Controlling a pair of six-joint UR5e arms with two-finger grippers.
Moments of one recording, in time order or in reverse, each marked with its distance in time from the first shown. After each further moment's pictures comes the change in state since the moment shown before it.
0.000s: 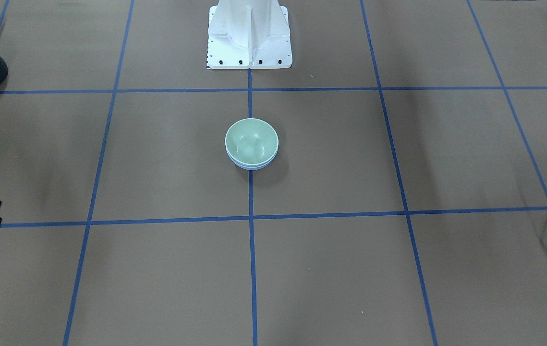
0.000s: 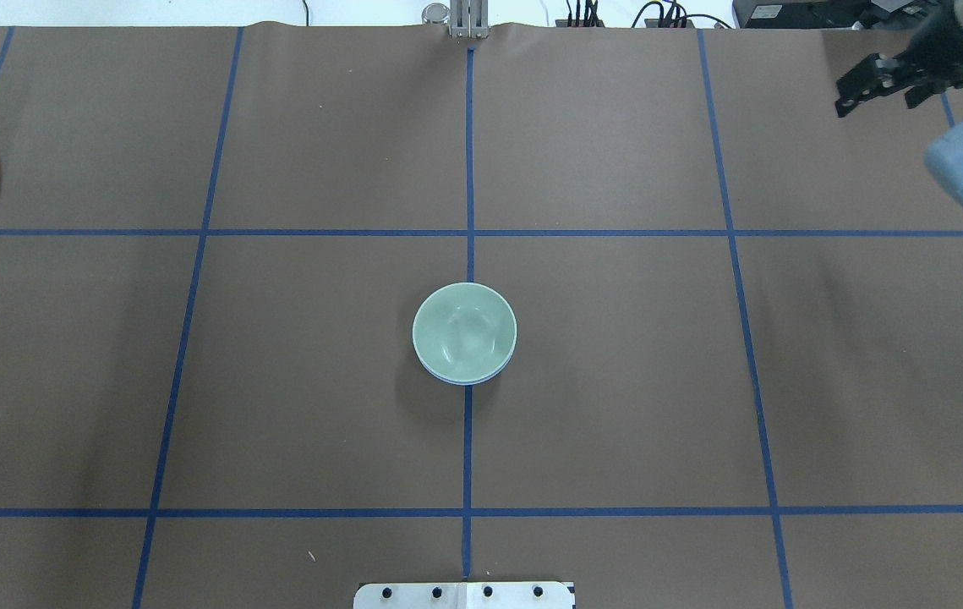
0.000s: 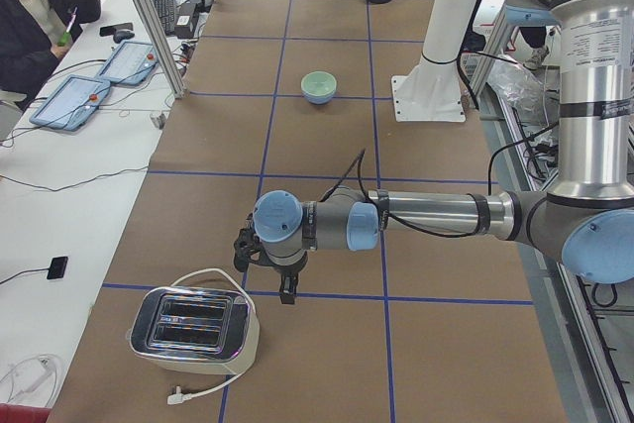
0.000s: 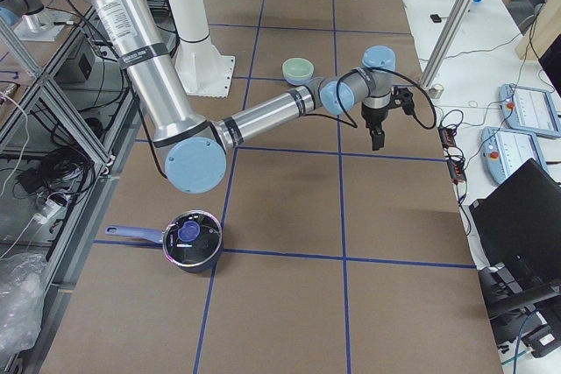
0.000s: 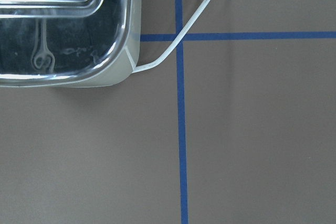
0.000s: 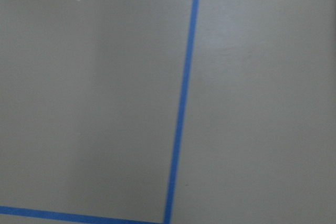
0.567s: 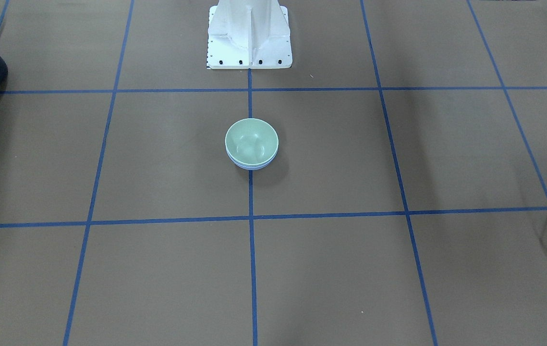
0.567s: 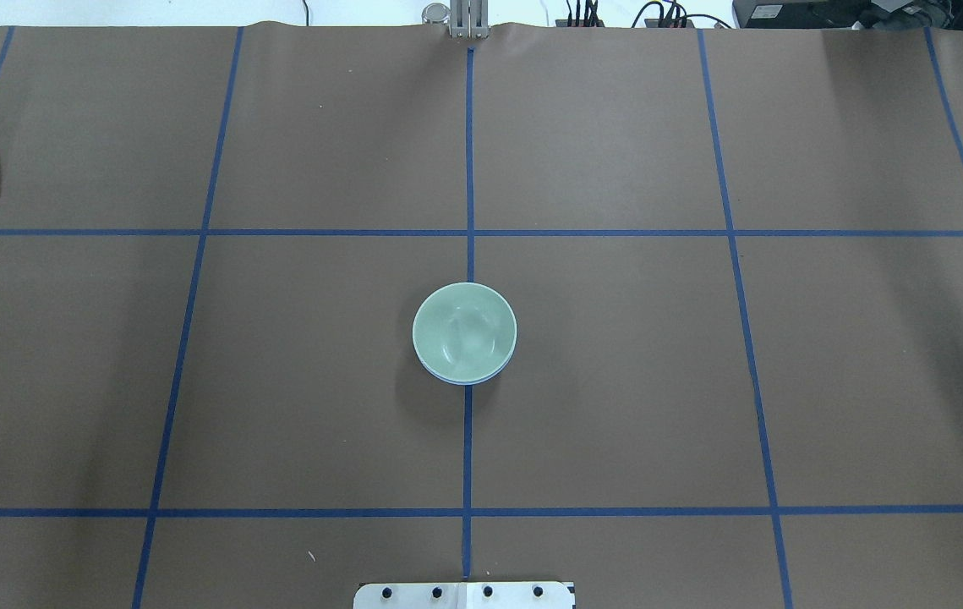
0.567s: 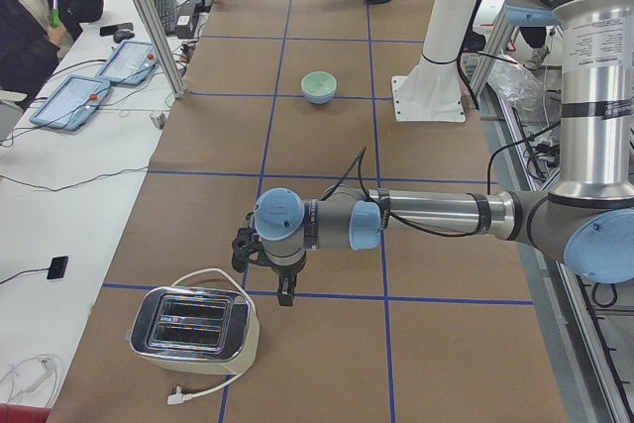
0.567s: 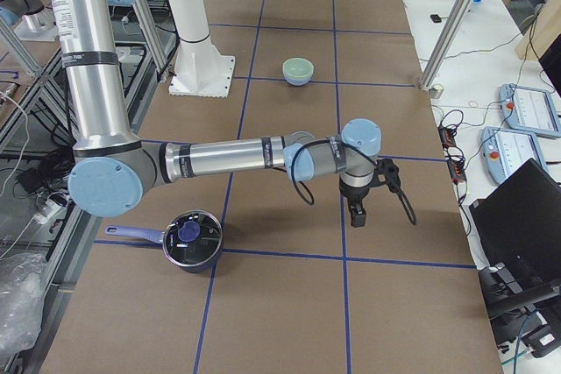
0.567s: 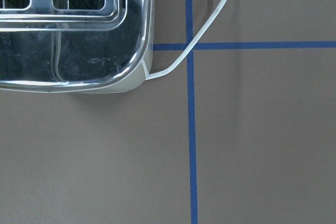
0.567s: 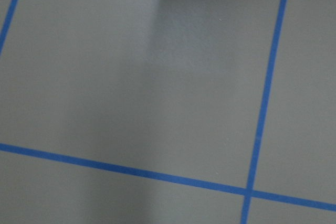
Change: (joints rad) left arm -0.016 -0.002 -0.008 -0.002 0.013 0.004; right arm 0.218 -0.277 0.002 0.006 0.064 -0.332
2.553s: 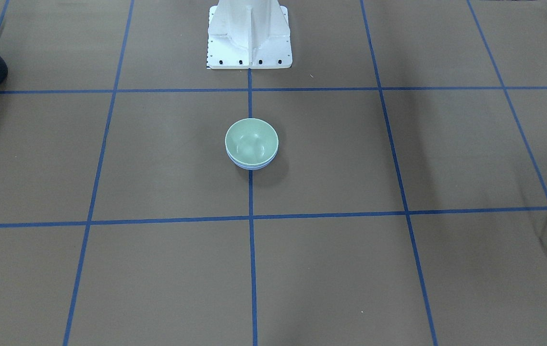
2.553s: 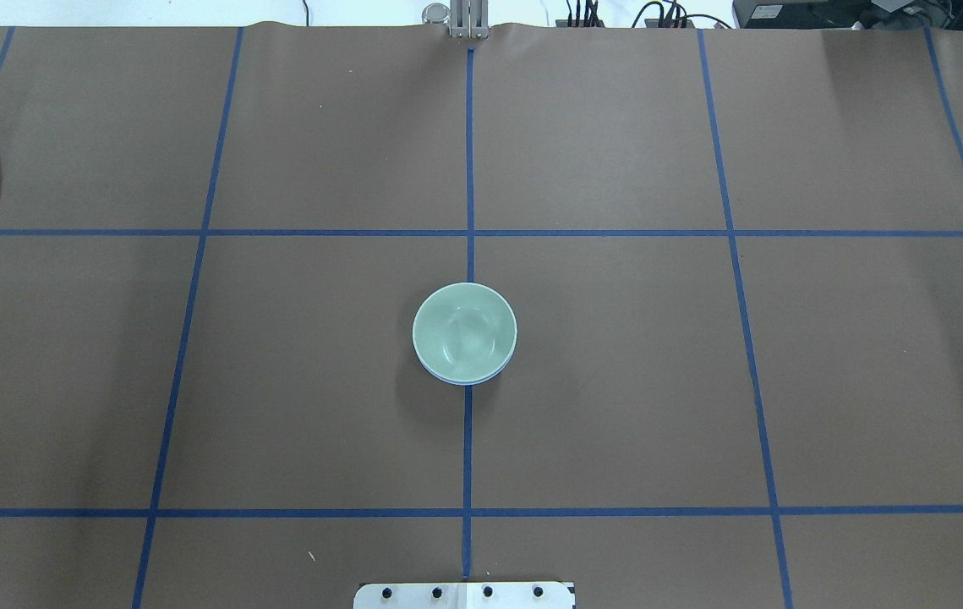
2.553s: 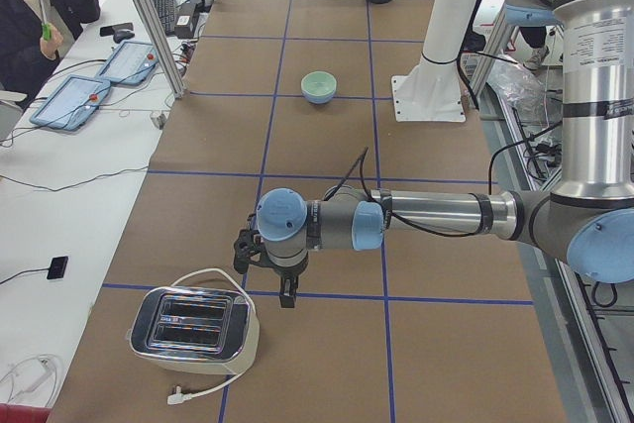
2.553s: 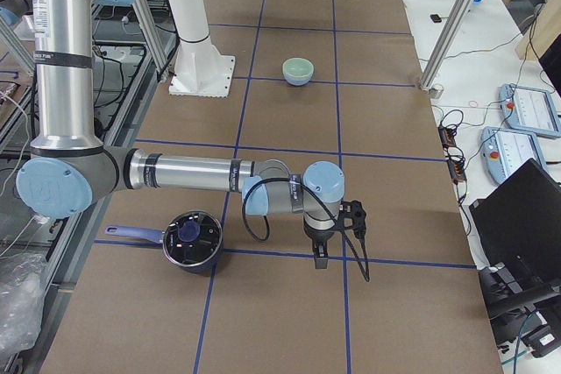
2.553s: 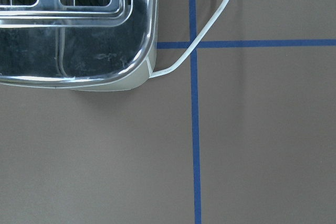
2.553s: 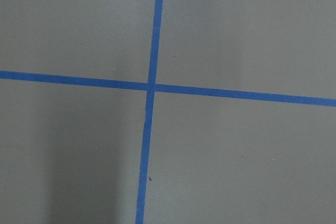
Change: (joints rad) left arm -0.002 0.007 -0.004 0.001 0.012 -0.001; right arm 0.062 -0.125 0.008 0.008 -0.001 -0.046
